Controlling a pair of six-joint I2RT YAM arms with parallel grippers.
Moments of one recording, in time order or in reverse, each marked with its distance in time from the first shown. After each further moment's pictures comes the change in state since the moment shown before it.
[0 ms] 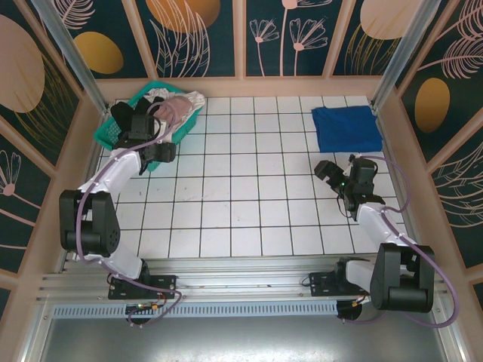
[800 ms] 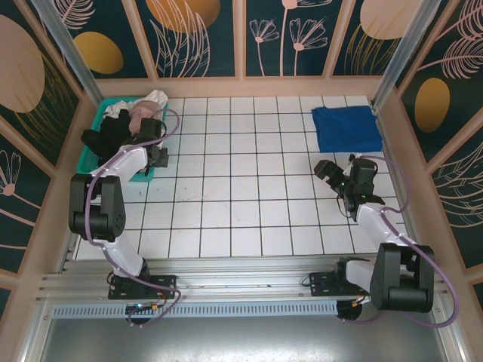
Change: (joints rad) left arm -0.003 0.114 0.009 -0.033 -0.221 -0.048; right arm 0.000 0.002 -0.007 0.029 -0.007 0.000
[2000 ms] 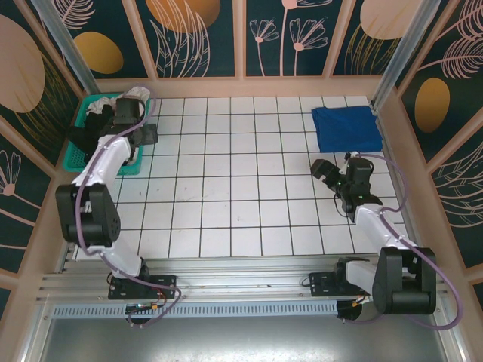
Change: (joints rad) left arm 0.101 -0.089 0.180 -0.016 0.064 -0.106; right arm 0.071 -0.022 0.005 0.005 0.043 -0.008
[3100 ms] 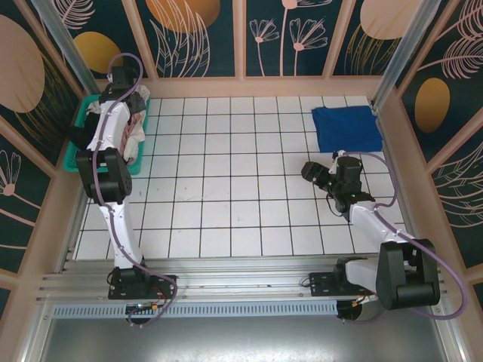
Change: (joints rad) left arm 0.078 0.571 0.748 -0.202 -0.070 -0.151; right arm 0.093 0.039 0.005 0.025 0.010 -0.044
